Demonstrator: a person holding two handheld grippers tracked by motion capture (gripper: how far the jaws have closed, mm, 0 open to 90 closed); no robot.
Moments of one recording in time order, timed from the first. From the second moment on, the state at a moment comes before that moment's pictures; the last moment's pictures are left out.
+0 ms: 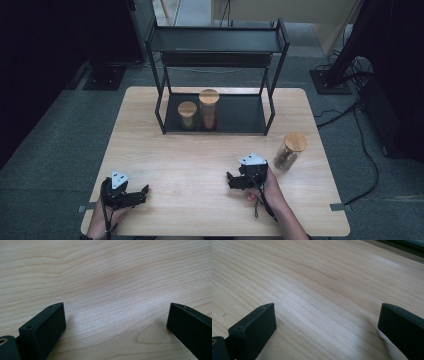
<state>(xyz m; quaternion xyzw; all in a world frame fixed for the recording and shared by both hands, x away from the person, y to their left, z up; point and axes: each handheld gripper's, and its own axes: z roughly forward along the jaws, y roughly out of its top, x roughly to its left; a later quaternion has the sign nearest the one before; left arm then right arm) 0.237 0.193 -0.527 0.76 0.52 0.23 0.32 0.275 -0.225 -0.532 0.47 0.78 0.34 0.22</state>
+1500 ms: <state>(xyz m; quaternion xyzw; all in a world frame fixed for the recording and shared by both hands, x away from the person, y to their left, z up) 0.237 0.192 -0.527 0.76 0.52 0.23 0.32 0.227 -0.268 -0.533 0.47 0.78 0.33 0.24</state>
